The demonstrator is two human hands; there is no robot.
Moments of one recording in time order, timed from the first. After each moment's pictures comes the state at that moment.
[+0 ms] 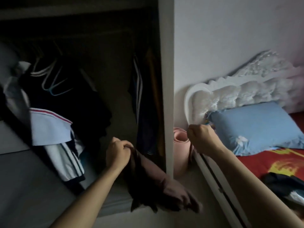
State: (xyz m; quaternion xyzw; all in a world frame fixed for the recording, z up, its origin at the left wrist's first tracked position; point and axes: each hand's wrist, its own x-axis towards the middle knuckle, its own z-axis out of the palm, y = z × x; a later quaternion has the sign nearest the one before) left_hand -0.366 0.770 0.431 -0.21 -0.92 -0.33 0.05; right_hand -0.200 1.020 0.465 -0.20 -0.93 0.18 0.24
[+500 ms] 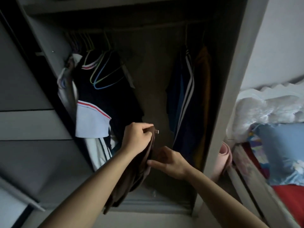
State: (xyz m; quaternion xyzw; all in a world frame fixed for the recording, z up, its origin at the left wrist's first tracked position) left_hand -0.473 0.702 0.488 -0.25 -0.88 -0.39 0.10; right_hand -0.382 0.844 0.411 -0.05 -0.89 0.46 0.00
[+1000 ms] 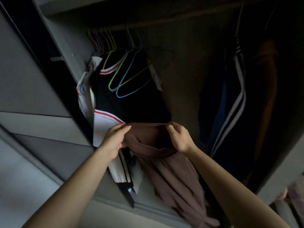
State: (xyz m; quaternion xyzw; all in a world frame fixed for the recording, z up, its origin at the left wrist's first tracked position) left_hand -0.640 0.646 0.482 0.07 -0.74 -0.67 -0.06; right_hand -0.603 0.875 0.444 -0.04 -0.81 0.58 0.10
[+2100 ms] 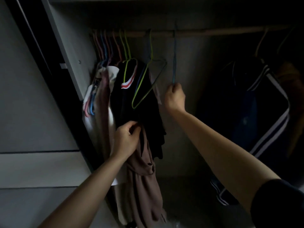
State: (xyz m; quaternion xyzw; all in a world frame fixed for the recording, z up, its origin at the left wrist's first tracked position) left_hand -0.816 0.554 0.473 -0.27 -0.78 -0.55 0.16; right_hand -0.805 0.745 0.572 -0.24 -0.75 0.50 0.37
